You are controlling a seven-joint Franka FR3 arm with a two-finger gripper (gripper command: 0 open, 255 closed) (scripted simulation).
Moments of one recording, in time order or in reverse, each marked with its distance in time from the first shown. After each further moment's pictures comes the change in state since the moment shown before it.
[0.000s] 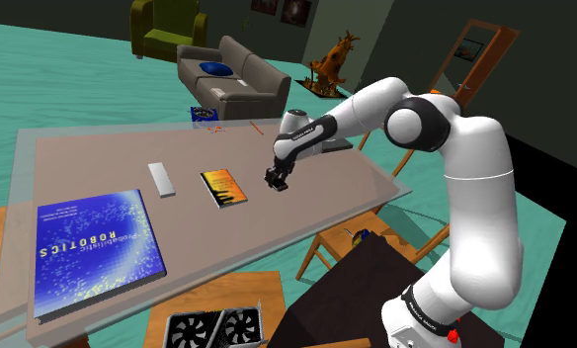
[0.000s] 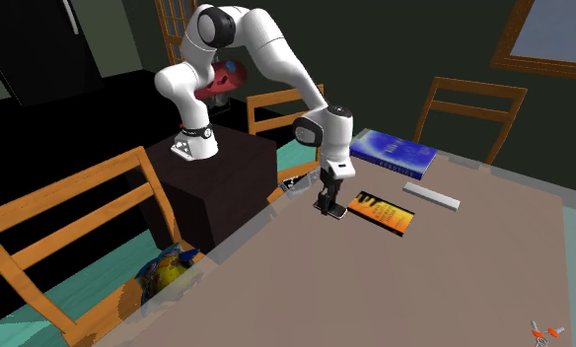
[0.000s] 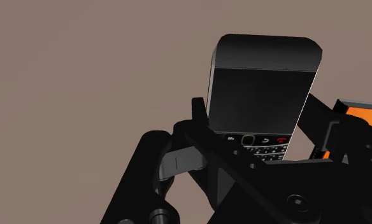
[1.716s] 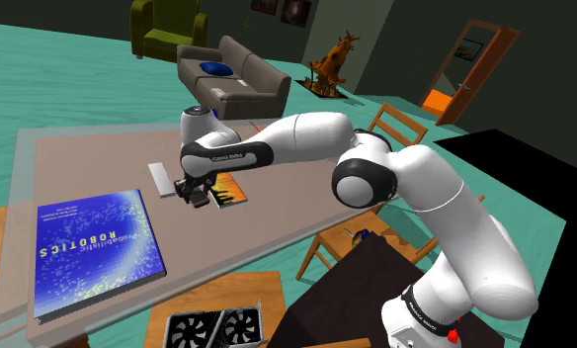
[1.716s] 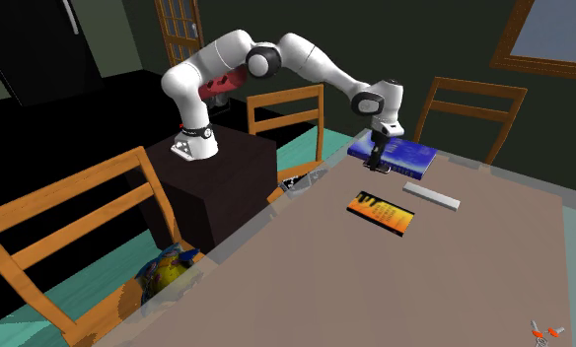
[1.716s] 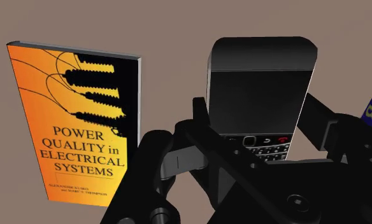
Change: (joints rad) arm 0.395 0.392 0.041 0.750 -0.027 -0.382 0.465
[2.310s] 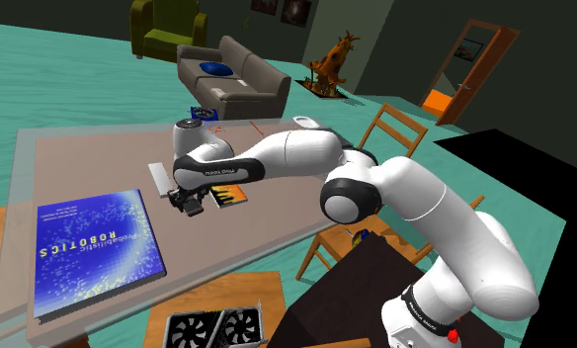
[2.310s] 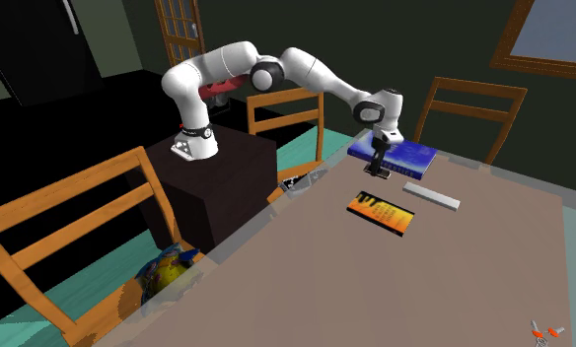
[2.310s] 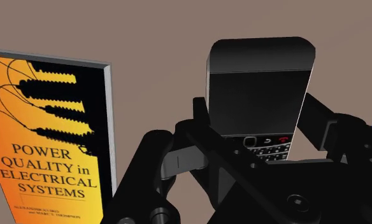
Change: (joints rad) arm 0.013 0.149 0.003 0.177 0.001 -0.030 0.023
